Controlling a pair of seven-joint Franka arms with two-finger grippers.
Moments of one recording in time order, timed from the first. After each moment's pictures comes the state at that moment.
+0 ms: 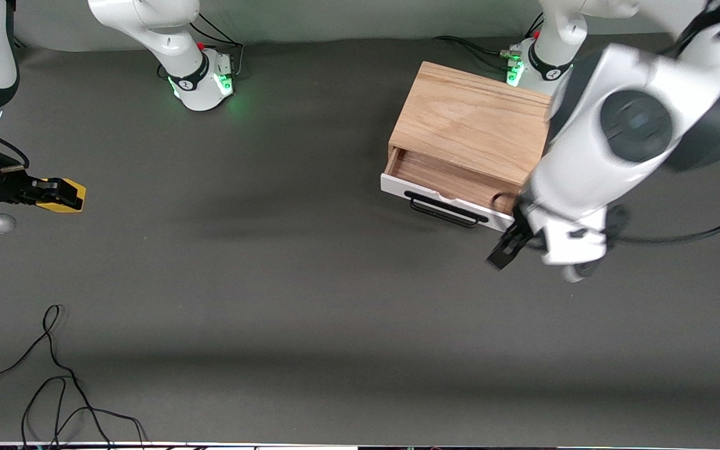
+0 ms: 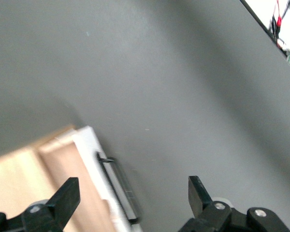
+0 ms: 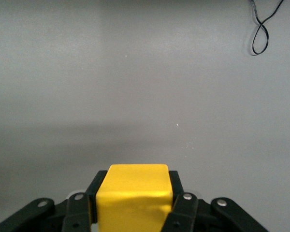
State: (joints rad) left arm -0.34 0.38 -0.05 -1.17 0.01 1.53 -1.10; right arm 0.01 0.03 -0.07 -1.70 0.00 1.65 -0.02
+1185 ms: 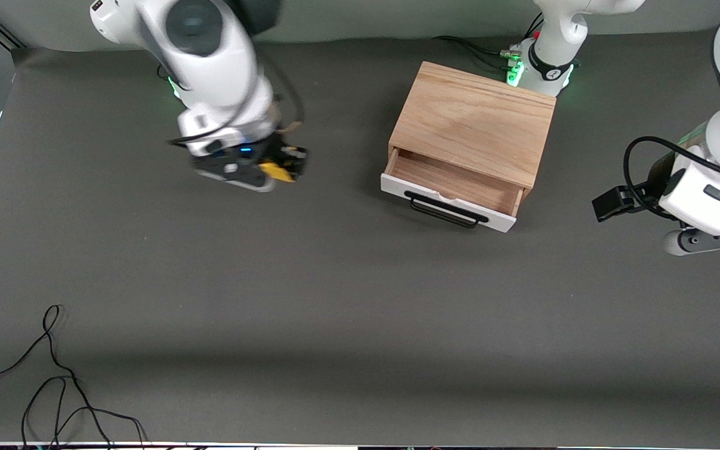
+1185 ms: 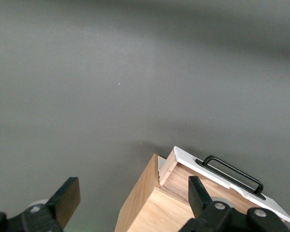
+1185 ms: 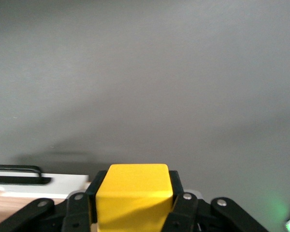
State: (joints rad) left arm -0.17 0.29 -0.01 -1.17 0.02 1.41 -0.33; right arm 0.73 0.27 -0.05 -1.44 0.04 1.69 1.06
